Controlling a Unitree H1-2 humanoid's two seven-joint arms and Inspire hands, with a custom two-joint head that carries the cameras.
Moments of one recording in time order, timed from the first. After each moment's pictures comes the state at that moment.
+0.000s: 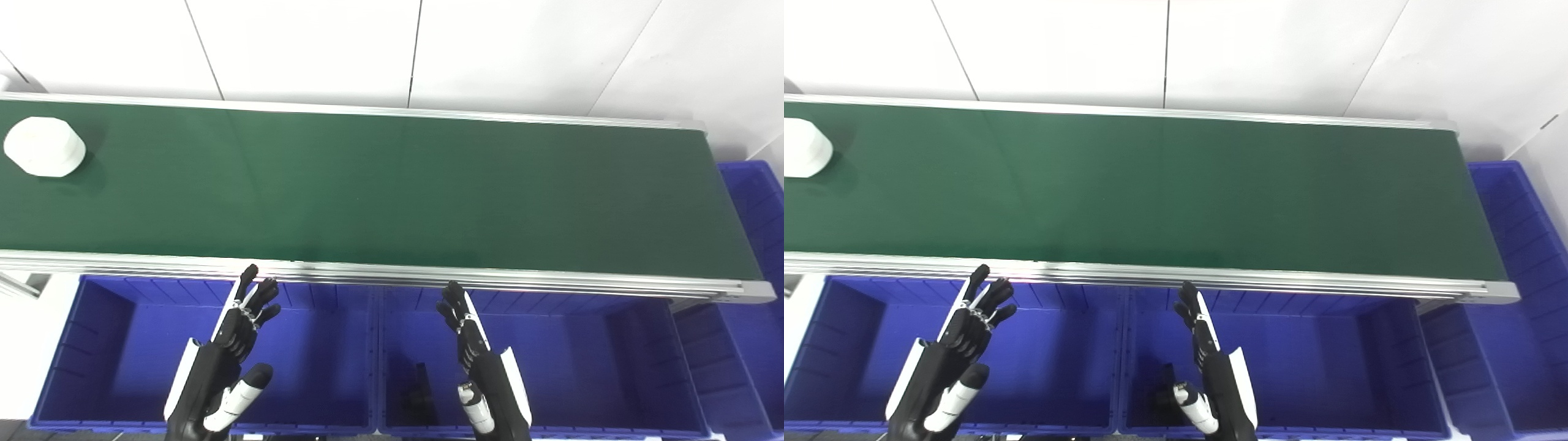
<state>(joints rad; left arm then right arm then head) 0.59 0.16 -0.21 -0.23 -0.05 -0.37 -0.20 0.70 0.02 0.37 -0.23 -0.21 -0.34 -0.07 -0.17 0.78</state>
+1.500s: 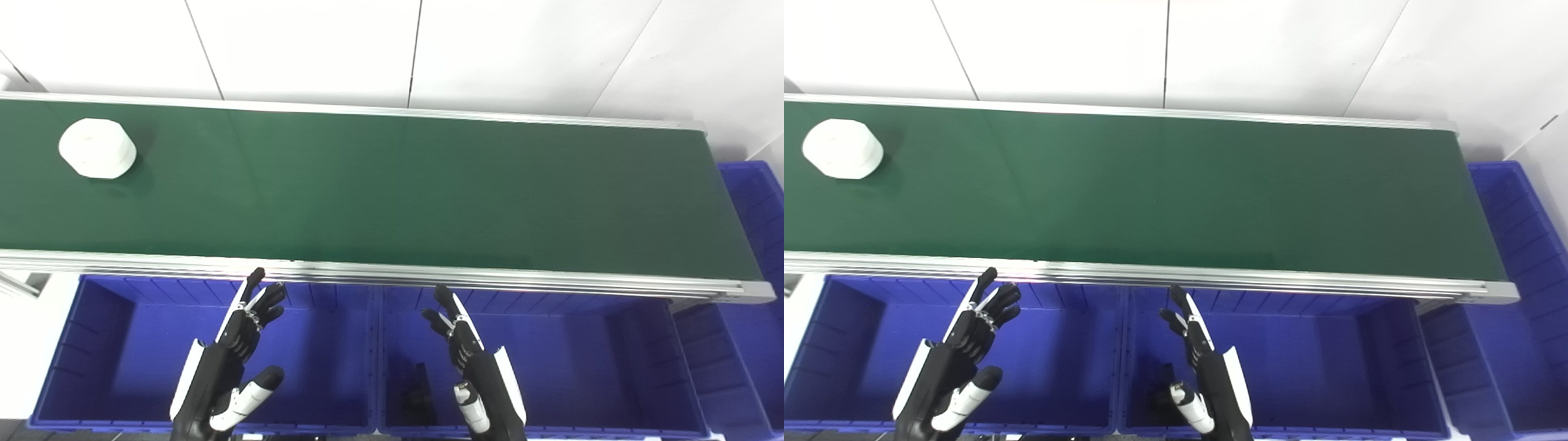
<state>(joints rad) 0.59 0.15 -0.21 -0.22 -0.03 -0.38 -0.20 0.68 0.01 0.38 -0.22 -0.19 -0.34 -0.05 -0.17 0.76</state>
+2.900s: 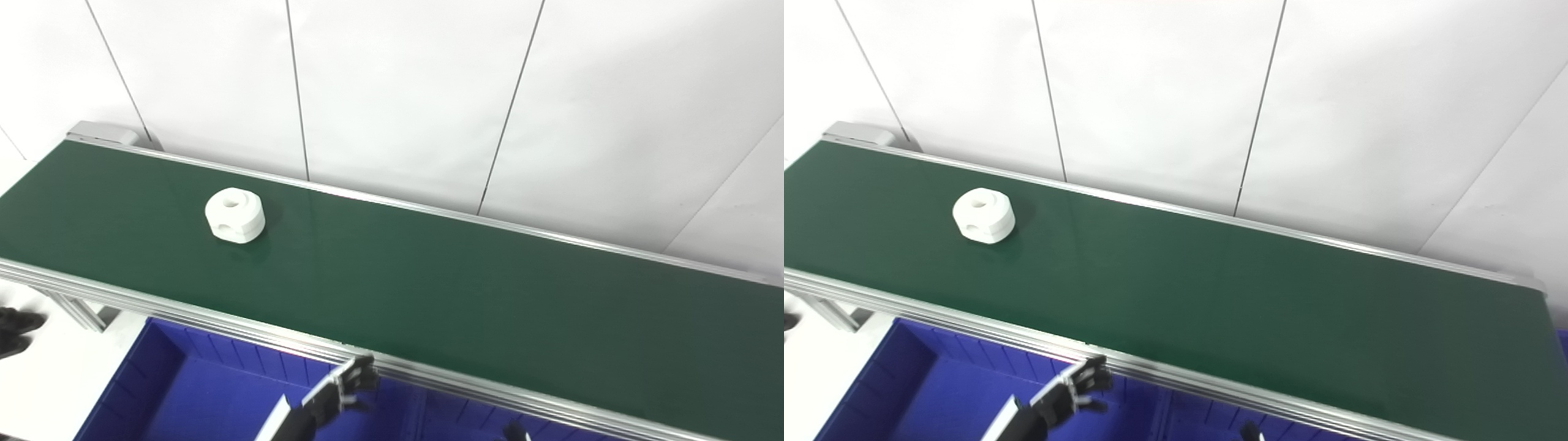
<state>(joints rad) 0.47 0.10 -0.27 -0.29 0.08 -0.38 -0.18 0.63 -0.08 0.31 -0.07 -0.04 -0.41 0.01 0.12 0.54</state>
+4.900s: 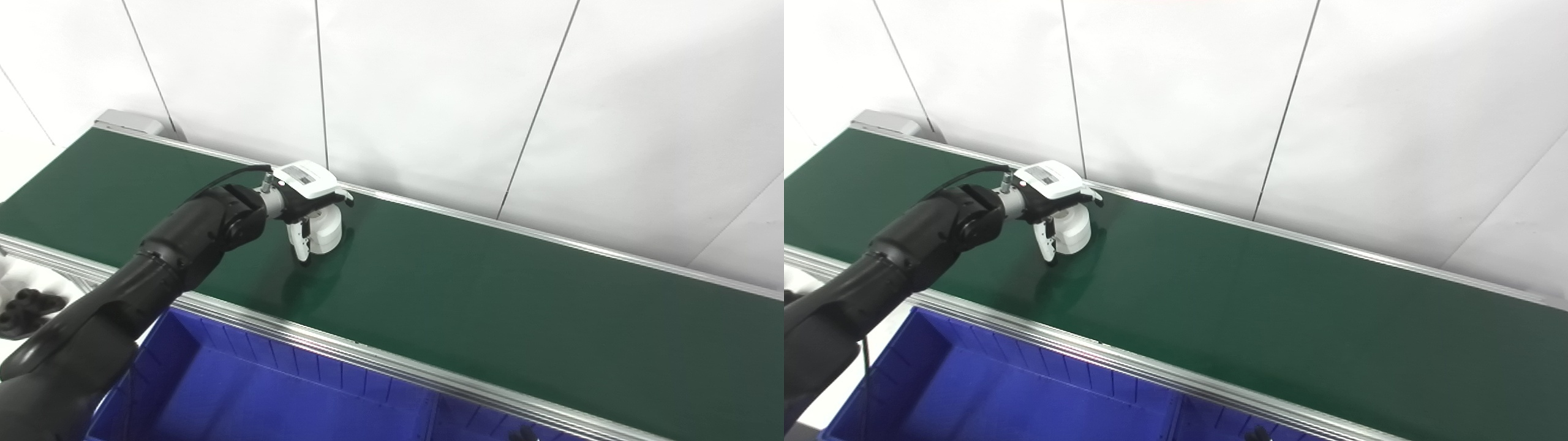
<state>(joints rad) -0.64 0.51 -0.51 0.58 0.97 -0.22 -0.30 0.64 -0.06 0.29 -0.09 -0.05 -0.41 0.05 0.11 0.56</state>
